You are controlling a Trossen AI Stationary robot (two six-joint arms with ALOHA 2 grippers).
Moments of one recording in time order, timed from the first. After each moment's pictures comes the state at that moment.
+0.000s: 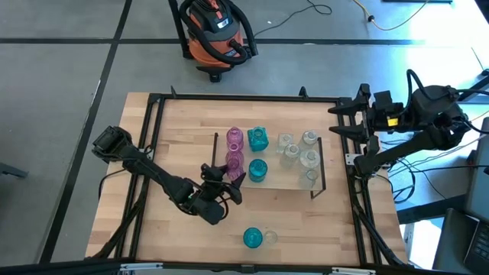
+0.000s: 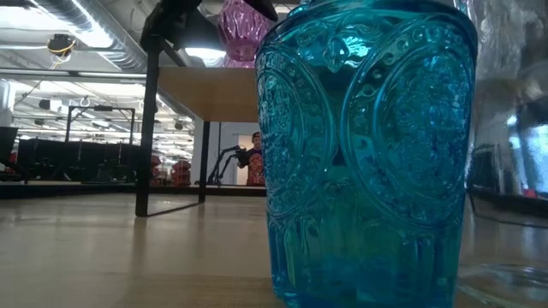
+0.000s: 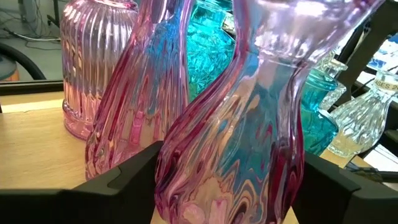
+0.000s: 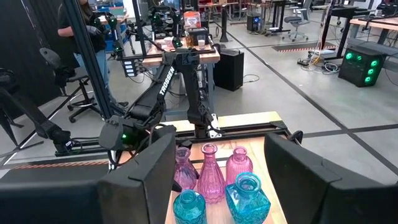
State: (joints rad) left arm -0.51 1.72 1.12 -0.17 -1.24 -1.09; right arm 0.24 1.00 1.71 -0.85 0.27 0.13
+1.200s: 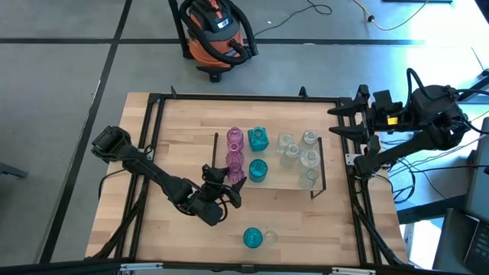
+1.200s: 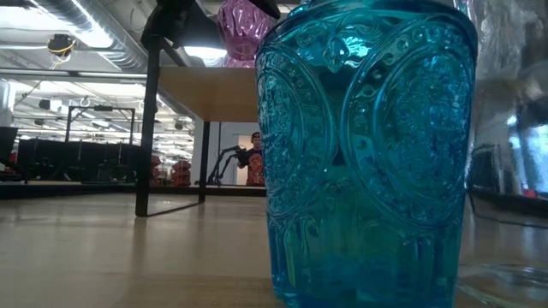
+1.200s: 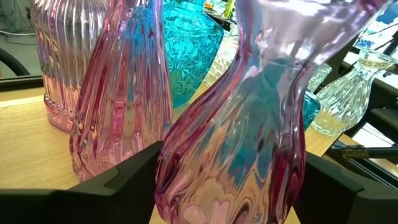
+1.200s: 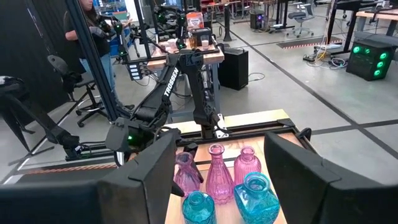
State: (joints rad) left arm -0.53 1.72 1.12 -0.17 -1.17 -1.05; right arm 0.24 1.01 1.71 -0.85 0.25 0.17
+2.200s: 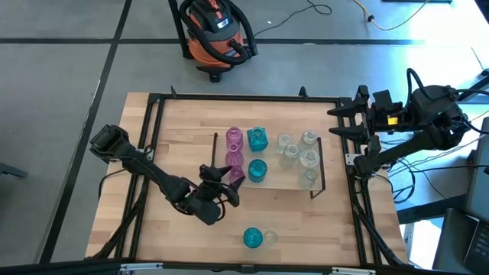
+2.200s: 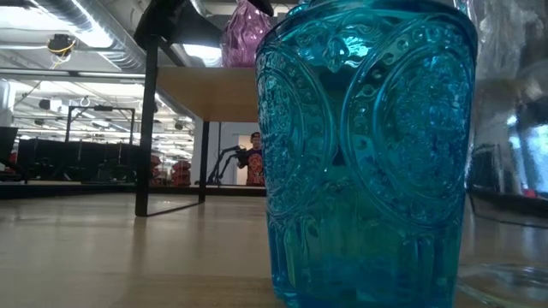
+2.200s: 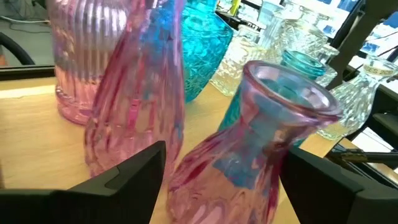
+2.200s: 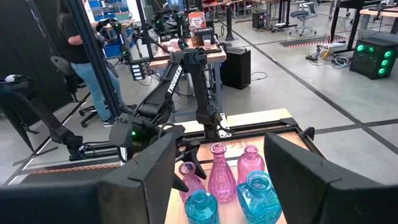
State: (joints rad) left arm -0.53 1.67 1.12 -0.18 -1.19 -1.07; right arm 0.24 1.01 1.71 -0.85 0.24 0.18
